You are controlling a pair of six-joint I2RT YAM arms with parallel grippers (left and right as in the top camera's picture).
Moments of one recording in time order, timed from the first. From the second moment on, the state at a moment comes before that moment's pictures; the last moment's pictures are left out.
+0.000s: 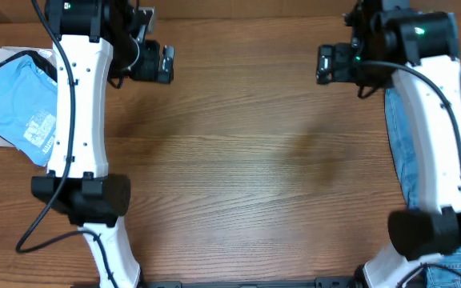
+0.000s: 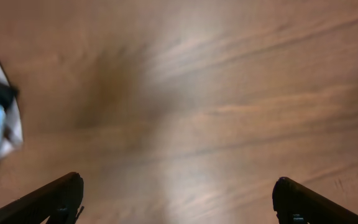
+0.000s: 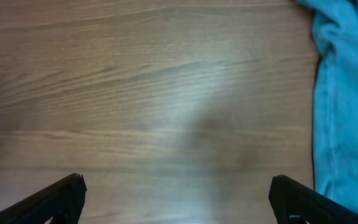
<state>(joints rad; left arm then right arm) -0.08 2.09 2.44 -1.68 0.14 0.00 0.14 1.82 2.12 -1.47 -0.04 0.20</state>
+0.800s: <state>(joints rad) -0.08 0.79 1.33 -1.06 -0.07 -0.03 0.14 0.72 0.93 -0.91 -0.01 0.25</state>
